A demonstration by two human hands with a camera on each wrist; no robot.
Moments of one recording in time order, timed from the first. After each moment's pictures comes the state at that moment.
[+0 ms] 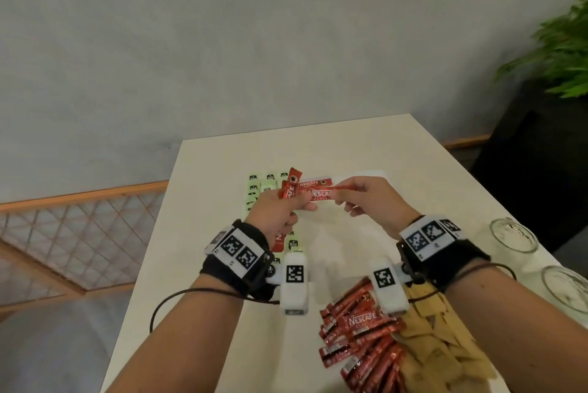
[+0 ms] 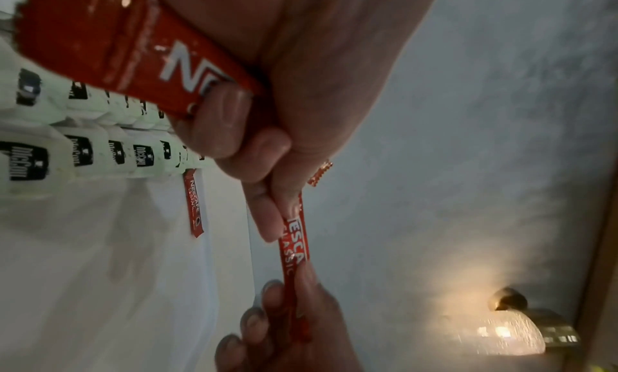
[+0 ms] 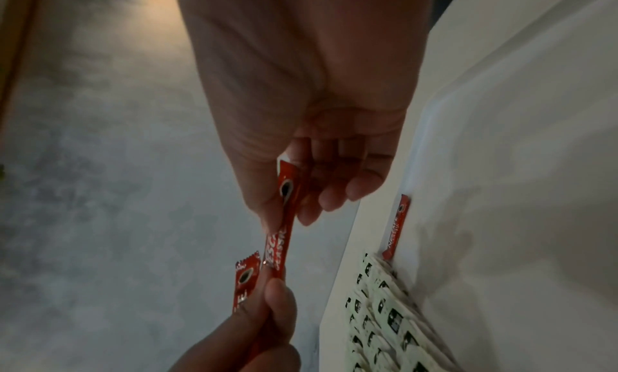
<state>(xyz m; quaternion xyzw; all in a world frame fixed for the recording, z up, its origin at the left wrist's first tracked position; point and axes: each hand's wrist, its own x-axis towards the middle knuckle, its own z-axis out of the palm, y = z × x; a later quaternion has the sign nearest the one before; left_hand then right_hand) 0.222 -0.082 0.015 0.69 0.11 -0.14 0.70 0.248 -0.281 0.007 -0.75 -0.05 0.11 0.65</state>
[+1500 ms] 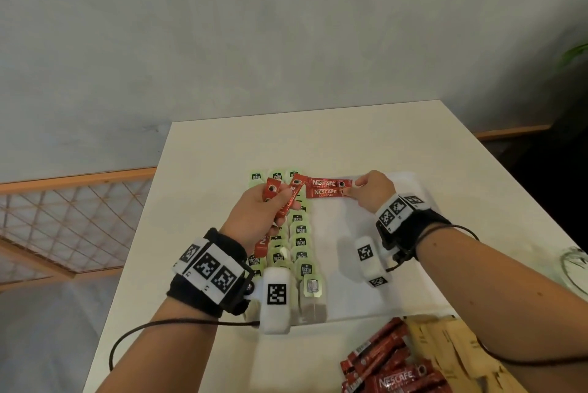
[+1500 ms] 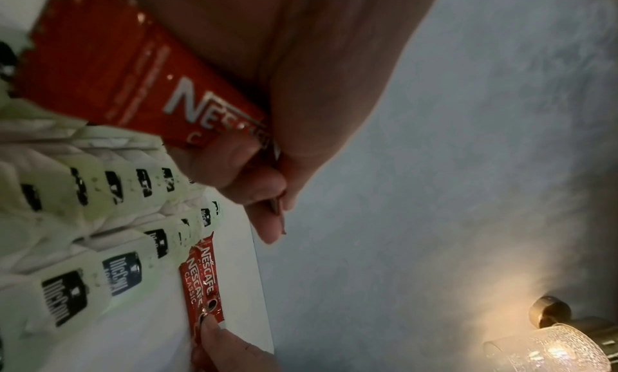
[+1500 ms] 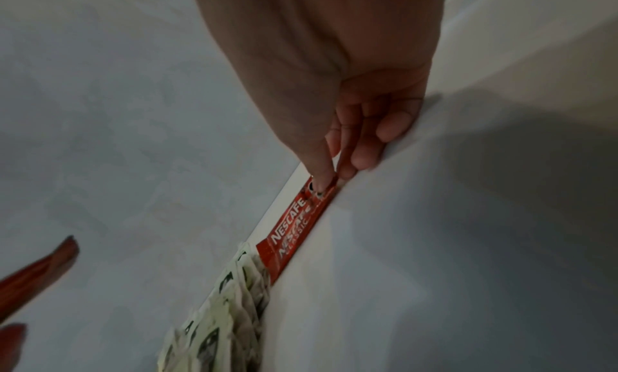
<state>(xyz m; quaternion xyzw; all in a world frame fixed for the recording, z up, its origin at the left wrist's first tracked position) 0.282 -0.031 -0.019 0.73 0.10 -0.09 0.67 0.390 -0.253 -0.086 -0.92 0.11 0.09 0.37</state>
